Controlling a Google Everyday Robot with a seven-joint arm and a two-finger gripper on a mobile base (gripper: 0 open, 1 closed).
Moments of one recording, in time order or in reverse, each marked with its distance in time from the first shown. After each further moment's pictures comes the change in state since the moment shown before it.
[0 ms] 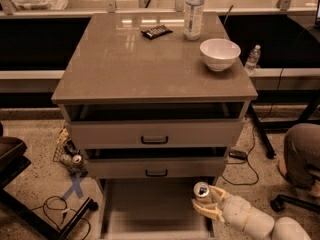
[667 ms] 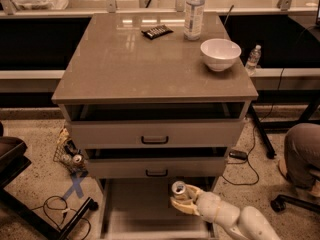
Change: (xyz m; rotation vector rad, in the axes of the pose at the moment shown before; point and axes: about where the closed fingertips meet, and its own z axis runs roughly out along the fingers) arm 0.074 0.006 0.080 -0.082 -0.033 0.080
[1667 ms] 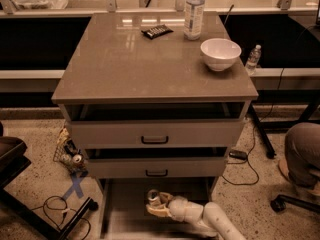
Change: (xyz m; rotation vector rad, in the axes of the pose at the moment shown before) arm 0.148 0.014 0.112 -0.180 -0.046 0.124
